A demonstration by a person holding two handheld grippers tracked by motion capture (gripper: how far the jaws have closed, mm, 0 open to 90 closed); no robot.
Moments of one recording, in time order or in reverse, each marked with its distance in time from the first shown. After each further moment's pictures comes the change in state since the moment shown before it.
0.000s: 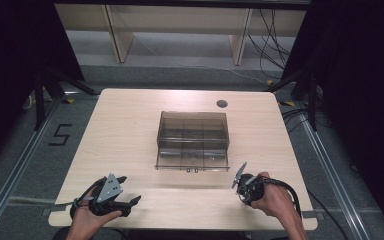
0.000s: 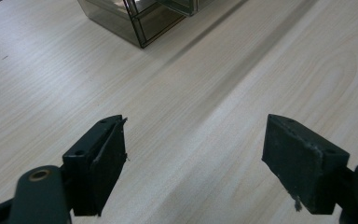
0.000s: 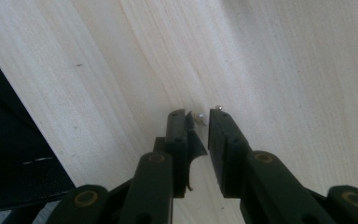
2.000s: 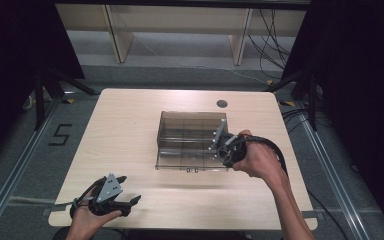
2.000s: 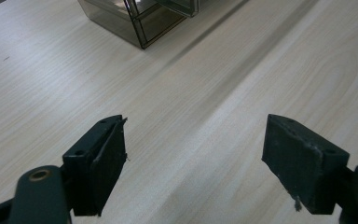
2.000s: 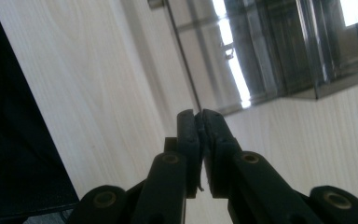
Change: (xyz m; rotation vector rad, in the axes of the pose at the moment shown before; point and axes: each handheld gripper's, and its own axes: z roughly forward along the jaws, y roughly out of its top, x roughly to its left) left arm 0.001 0.000 0.000 -0.002 0.009 0.016; right arm -0.017 0.090 -0.110 -0.085 -0.086 -0.136
